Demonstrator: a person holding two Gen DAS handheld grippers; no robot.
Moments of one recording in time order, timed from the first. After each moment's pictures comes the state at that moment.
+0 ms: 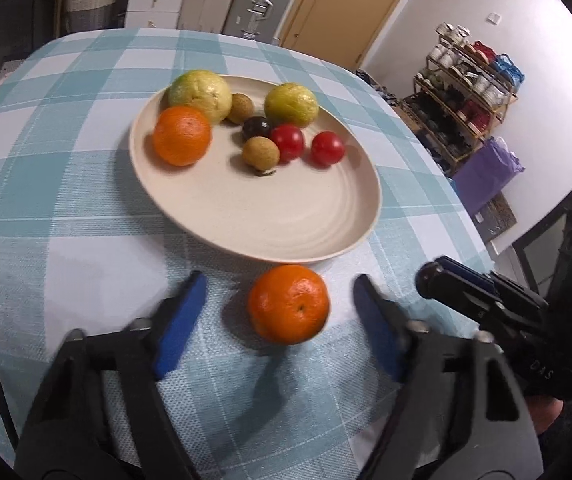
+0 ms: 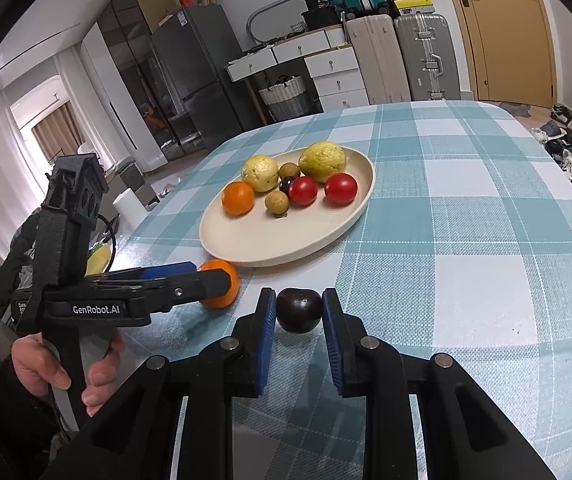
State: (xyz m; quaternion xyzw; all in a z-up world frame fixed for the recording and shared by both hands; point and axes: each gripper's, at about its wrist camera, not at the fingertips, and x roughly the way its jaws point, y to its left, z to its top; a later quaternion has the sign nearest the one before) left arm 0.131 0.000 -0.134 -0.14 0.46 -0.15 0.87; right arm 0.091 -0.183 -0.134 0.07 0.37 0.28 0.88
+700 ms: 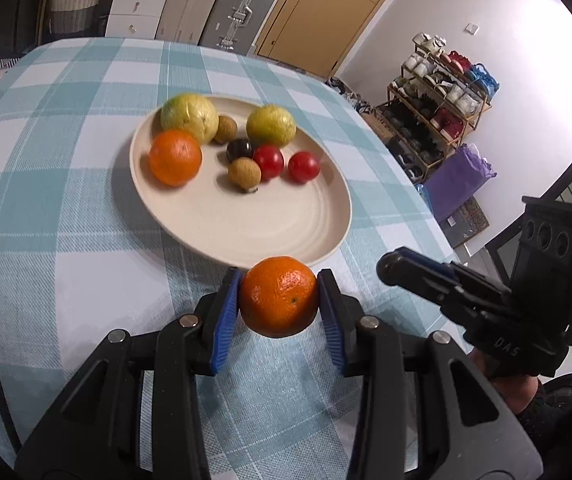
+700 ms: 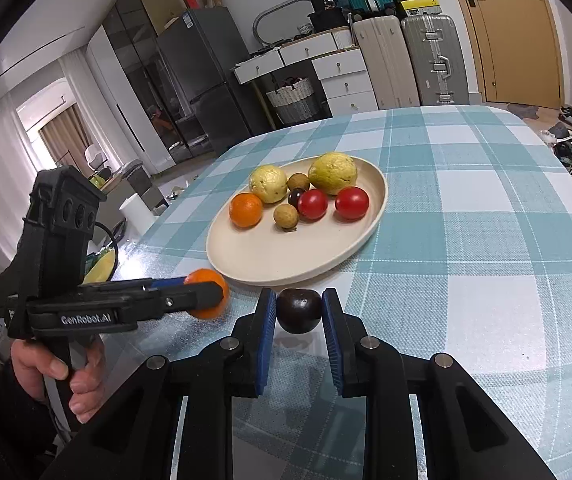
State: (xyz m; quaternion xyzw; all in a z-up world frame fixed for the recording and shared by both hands) left arm 0.123 0.023 -0.112 -0.17 0.43 -0.19 0.87; right arm 0.100 -0.177 -0.127 0.08 0.37 0.29 0.88
